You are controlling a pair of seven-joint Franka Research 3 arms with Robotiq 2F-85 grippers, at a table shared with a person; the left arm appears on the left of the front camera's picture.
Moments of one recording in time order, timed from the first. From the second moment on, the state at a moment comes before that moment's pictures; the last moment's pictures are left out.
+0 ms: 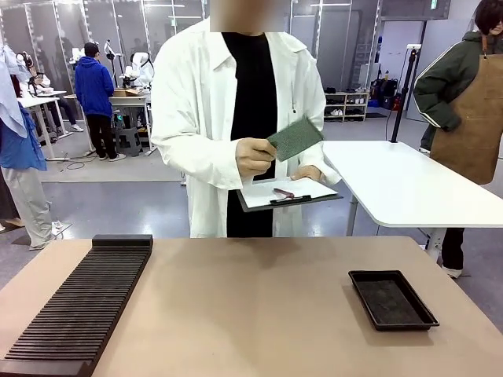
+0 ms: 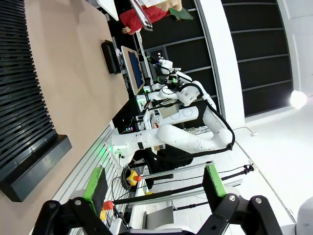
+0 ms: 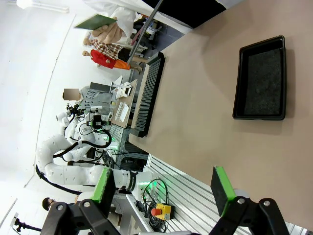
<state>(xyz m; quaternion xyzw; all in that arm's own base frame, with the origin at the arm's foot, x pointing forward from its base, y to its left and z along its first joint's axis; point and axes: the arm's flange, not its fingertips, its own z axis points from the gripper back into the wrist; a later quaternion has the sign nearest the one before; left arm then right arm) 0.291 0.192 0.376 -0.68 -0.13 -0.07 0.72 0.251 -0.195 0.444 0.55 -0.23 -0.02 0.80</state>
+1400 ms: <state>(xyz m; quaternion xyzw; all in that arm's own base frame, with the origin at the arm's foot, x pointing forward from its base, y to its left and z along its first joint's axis) 0.292 0.192 0.377 -0.68 -0.13 -0.07 0.72 0.276 -0.166 0.453 0.58 -0.21 -0.04 0.78</state>
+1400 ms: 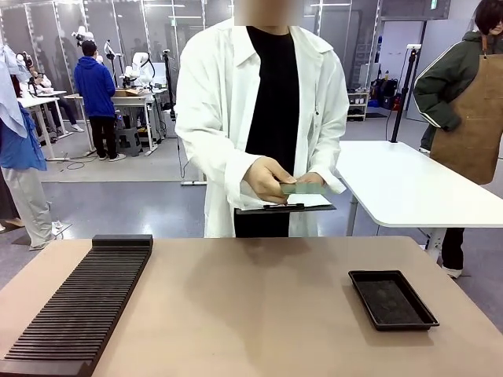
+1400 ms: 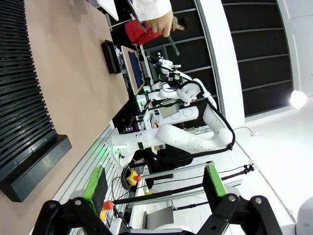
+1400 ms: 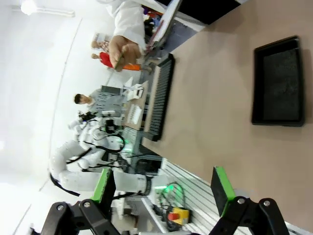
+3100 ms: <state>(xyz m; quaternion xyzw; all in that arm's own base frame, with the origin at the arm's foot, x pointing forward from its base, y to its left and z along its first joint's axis) 0.292 0.192 0.377 -0.68 -0.13 -0.07 0.72 0.425 0.073 0.449 0.70 -0.01 -0.08 0.71</state>
